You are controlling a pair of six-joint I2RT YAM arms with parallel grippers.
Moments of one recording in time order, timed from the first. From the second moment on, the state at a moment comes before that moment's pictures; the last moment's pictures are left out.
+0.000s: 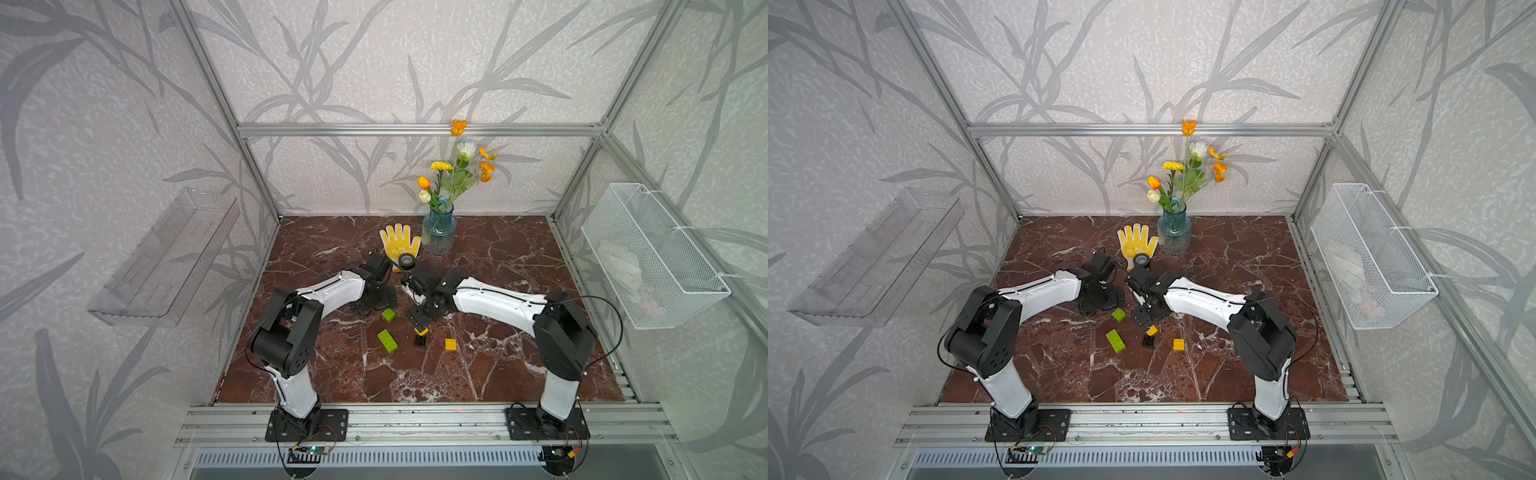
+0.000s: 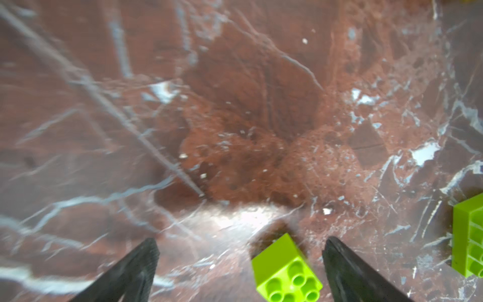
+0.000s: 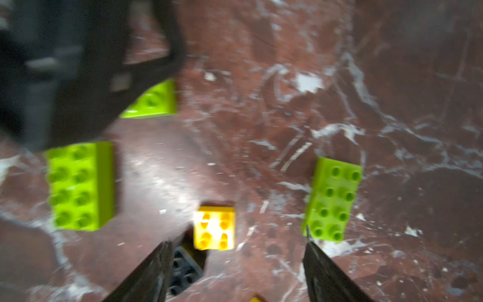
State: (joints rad) left arm -0.43 1.74 1.10 -0.65 -0.02 -0.64; right arm 0.91 1.84 1.36 -0.74 0.05 0.17
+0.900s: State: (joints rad) left arm -0.22 1.52 0.99 -0.74 -0.04 -0.62; right arm 1.08 2.08 1.56 -0.72 -0.01 0.23
